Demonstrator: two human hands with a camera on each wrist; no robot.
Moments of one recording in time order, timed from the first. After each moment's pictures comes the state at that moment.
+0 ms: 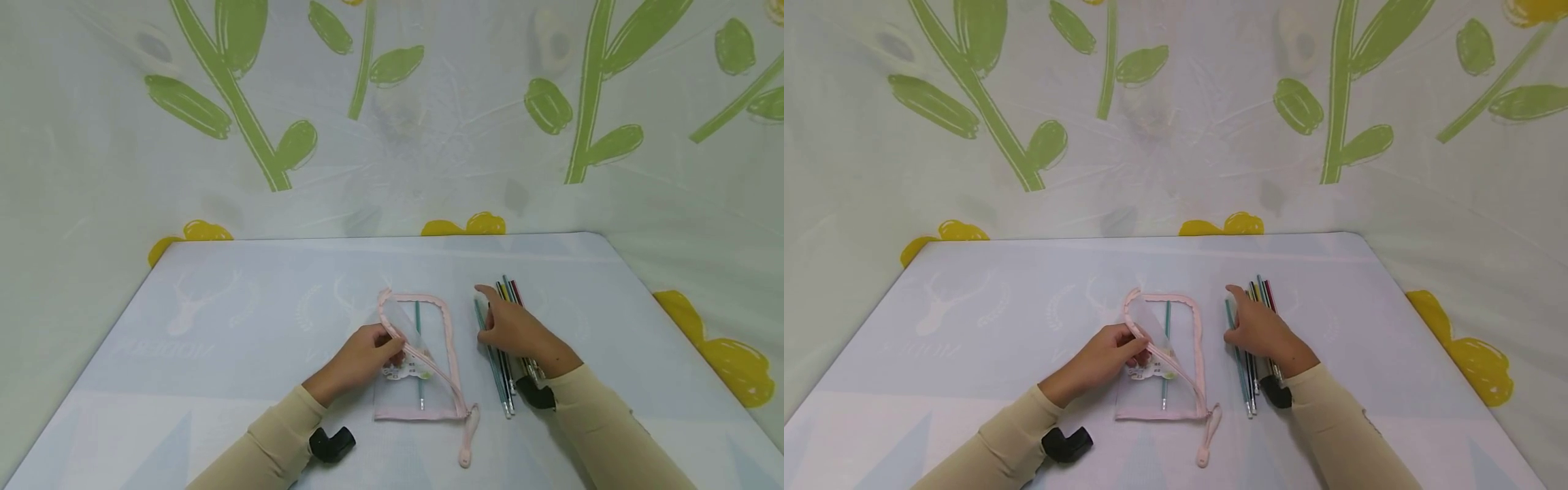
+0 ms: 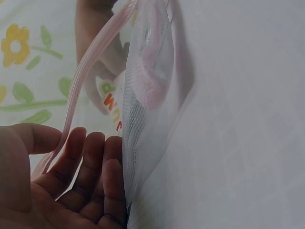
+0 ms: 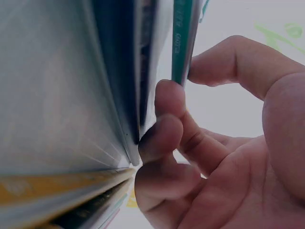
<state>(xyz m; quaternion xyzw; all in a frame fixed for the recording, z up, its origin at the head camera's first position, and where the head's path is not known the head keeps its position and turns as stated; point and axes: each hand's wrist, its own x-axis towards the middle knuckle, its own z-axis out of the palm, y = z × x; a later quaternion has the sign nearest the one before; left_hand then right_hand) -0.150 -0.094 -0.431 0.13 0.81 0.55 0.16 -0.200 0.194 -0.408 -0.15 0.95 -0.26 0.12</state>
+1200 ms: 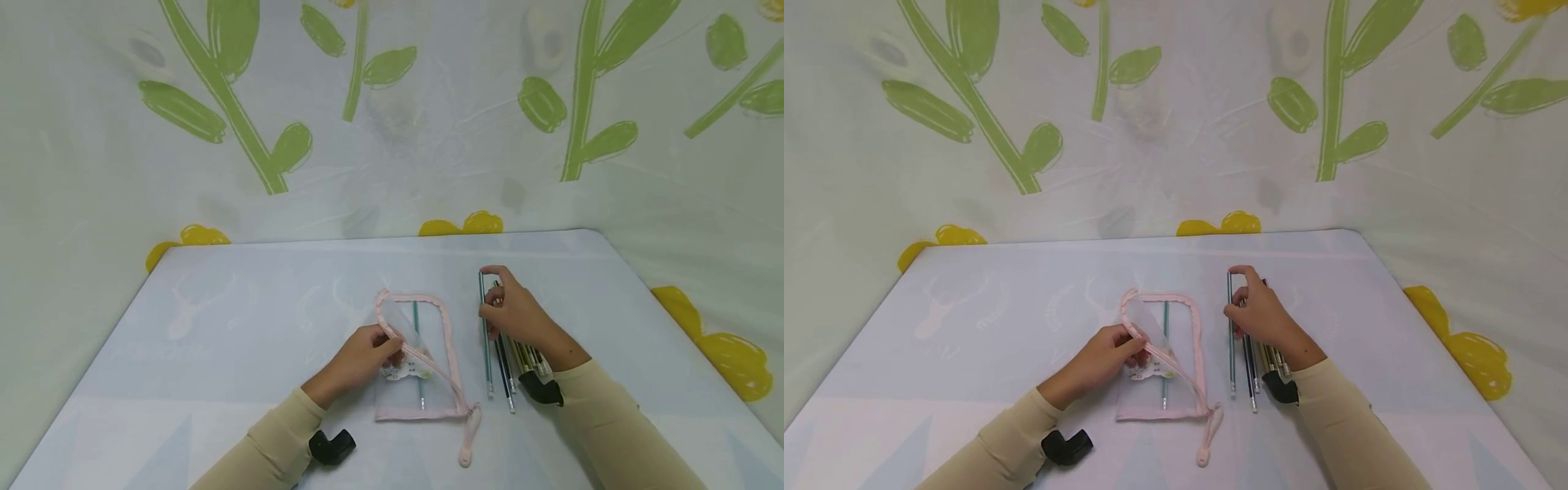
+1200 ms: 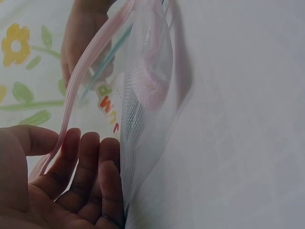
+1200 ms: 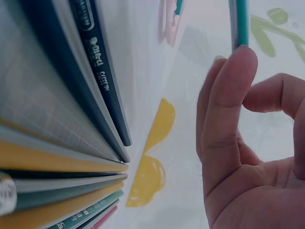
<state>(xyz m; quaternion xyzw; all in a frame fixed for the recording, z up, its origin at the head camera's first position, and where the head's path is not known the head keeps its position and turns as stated) -0.150 -0.092 -0.430 0.12 0.81 0.56 0.17 -0.204 0.200 -0.394 -0.10 0.89 -0.43 0.11</state>
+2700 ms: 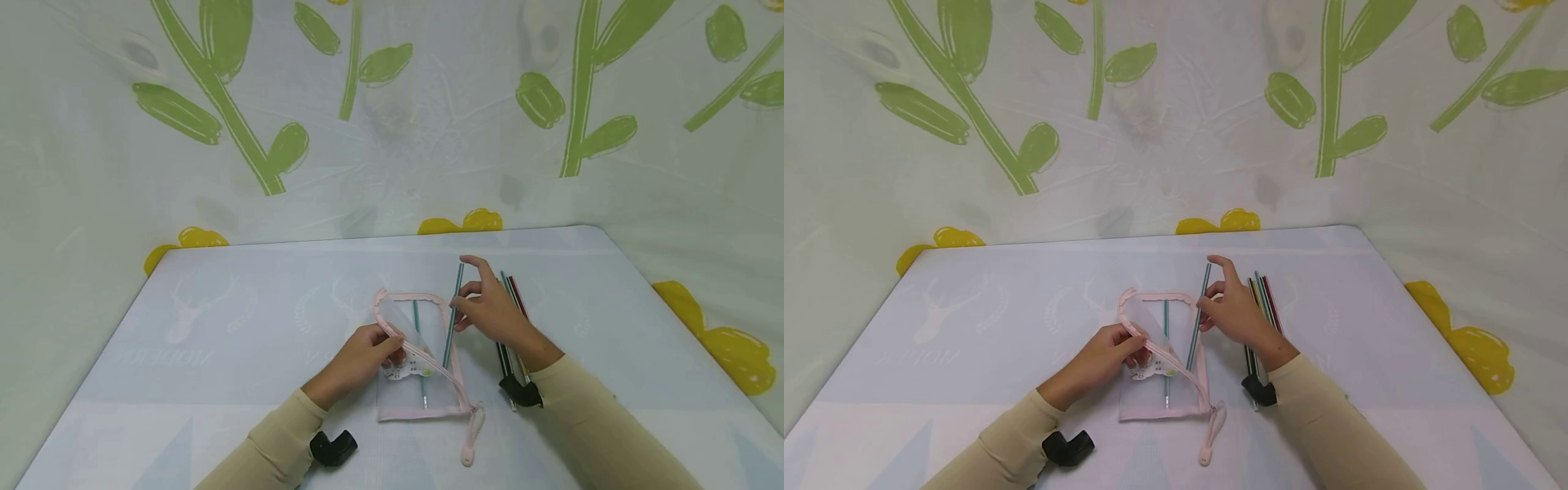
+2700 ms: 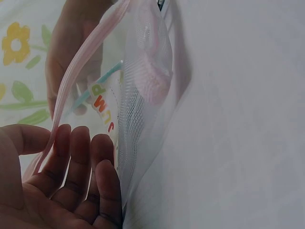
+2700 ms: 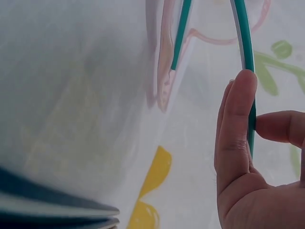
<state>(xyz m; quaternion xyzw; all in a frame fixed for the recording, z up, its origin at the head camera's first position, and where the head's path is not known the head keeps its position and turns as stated) -0.150 -0.090 -0.427 0.12 0.78 0.59 0.18 -0.203 0.160 -0.394 -0.10 0.82 -0.56 0.11</state>
